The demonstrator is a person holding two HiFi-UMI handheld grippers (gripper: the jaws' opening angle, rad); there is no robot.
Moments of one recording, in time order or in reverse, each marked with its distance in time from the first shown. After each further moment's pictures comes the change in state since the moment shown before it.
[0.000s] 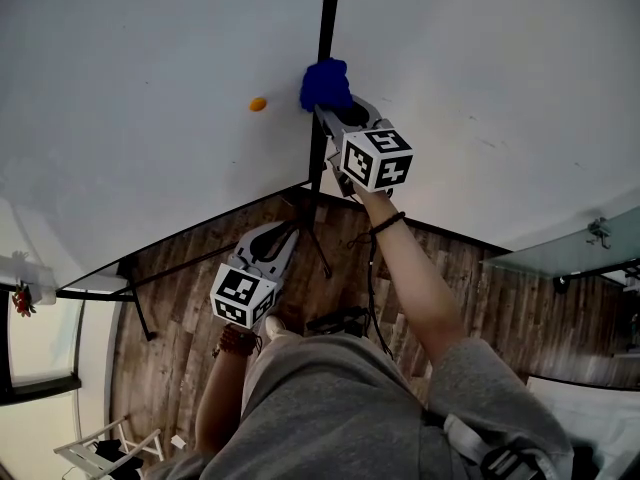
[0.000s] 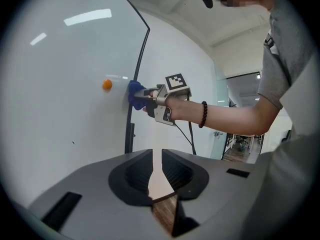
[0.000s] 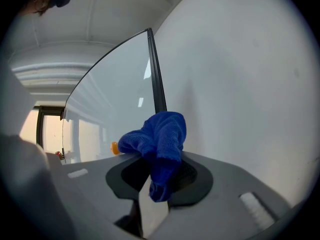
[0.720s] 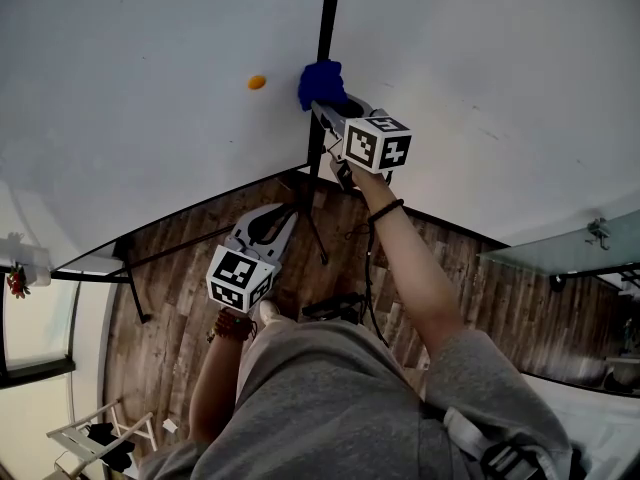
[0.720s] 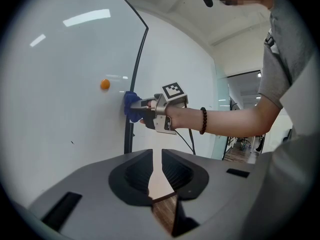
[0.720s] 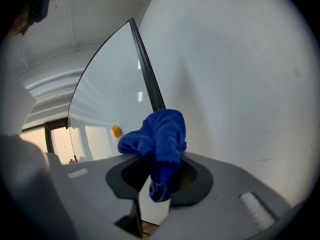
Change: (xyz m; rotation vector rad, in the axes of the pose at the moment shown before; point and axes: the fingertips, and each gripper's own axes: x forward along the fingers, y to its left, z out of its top) left arm 0.003 -0.006 -0.001 0.005 0.006 0.012; right arm 0.002 -0.003 -0.053 0.178 0.121 0.083
